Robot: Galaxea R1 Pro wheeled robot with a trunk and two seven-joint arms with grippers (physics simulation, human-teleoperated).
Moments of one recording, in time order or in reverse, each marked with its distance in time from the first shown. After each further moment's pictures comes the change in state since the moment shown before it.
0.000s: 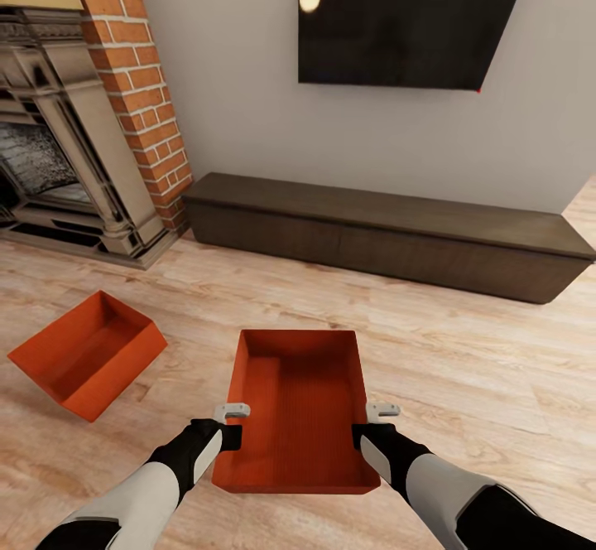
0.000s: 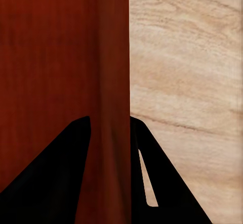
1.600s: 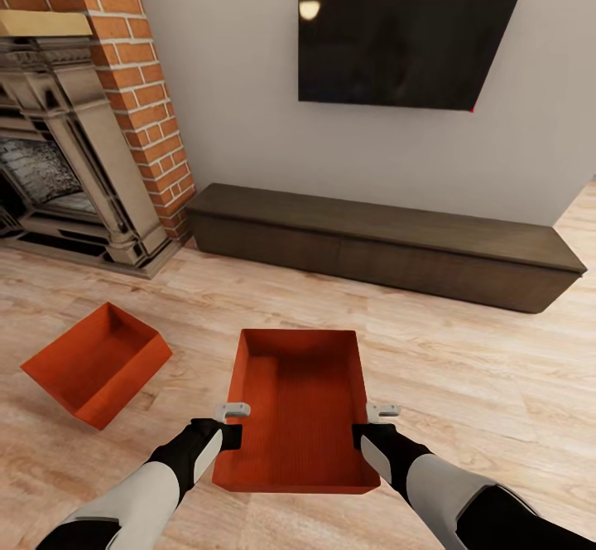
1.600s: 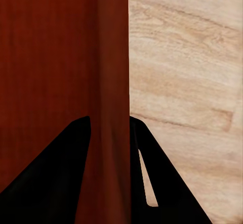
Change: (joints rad) left arm 0.000 -0.001 0.000 -0.003 -0.005 0.000 -0.001; right arm 0.000 -0.001 0.010 0.000 -0.014 -0.006 0.000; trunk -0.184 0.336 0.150
